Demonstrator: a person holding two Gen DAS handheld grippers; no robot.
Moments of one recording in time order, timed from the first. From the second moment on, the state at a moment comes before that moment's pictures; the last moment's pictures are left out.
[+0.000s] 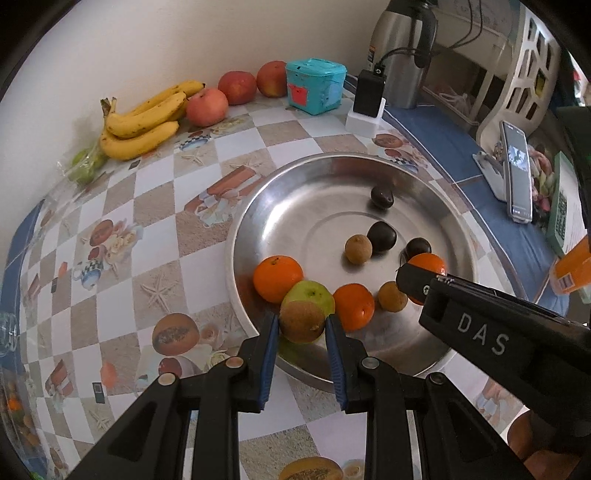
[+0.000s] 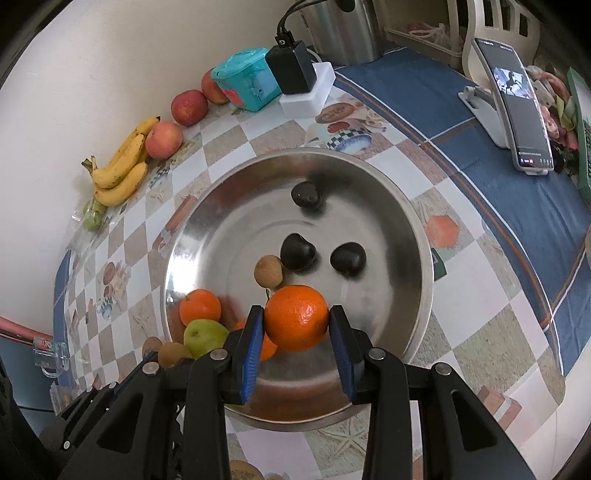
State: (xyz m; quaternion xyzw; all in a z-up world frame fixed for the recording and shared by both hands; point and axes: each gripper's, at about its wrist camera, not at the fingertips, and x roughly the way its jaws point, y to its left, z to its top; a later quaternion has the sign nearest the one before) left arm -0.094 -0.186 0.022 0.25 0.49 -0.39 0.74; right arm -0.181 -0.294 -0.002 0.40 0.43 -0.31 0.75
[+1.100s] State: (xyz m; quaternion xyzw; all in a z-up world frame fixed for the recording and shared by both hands) left arm -0.101 -0.192 0.005 0.25 0.52 -0.39 0.72; right arm -0.180 -0.288 -0.015 0.40 0.46 -0.30 0.73
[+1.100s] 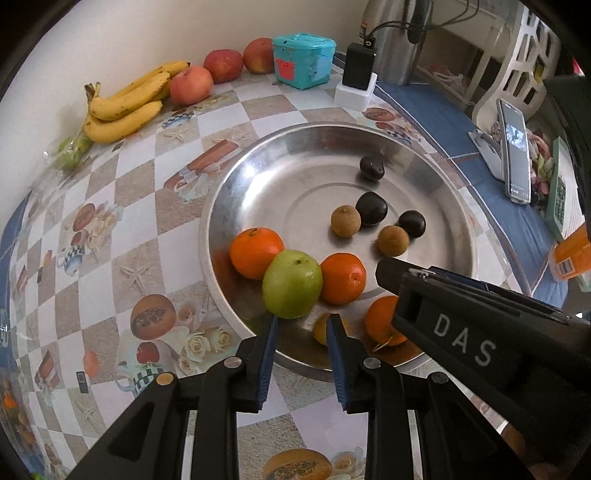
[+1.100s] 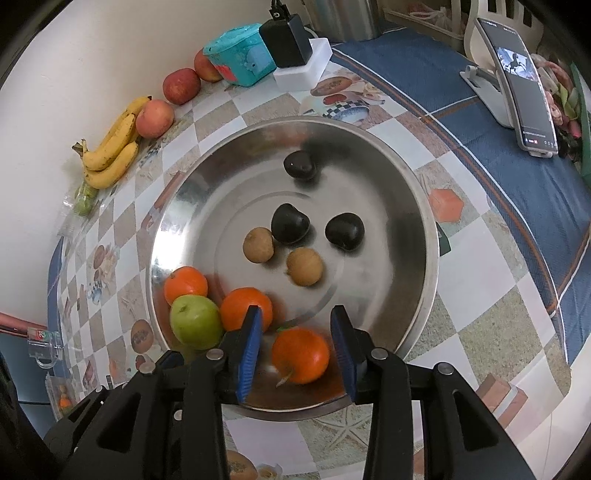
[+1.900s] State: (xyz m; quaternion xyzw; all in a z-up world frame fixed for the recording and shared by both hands) left arm -0.022 -0.139 0.008 0.10 0.58 -0.29 0.76; right arm -0.172 -0.283 -0.009 0.39 0.46 -0.28 0.75
